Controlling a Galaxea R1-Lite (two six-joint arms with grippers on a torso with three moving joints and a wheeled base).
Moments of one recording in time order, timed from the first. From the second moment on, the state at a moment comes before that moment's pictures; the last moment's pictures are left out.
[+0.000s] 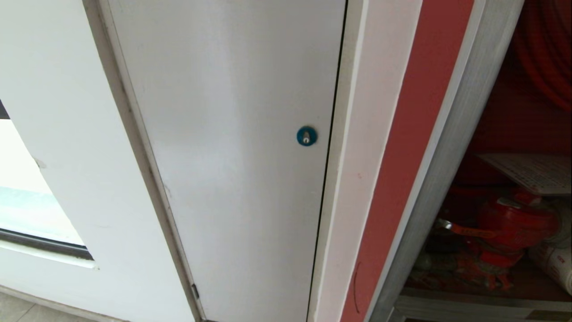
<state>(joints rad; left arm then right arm) 0.01 0.00 0.00 -0.01 -0.03 0.04 -0.13 0.92 -1.17 0.75 -0.21 -1.72</state>
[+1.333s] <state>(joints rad) 0.01 0.00 0.00 -0.01 -0.03 0.04 -0.13 1.53 -1.79 1.37 0.01 -1.64</state>
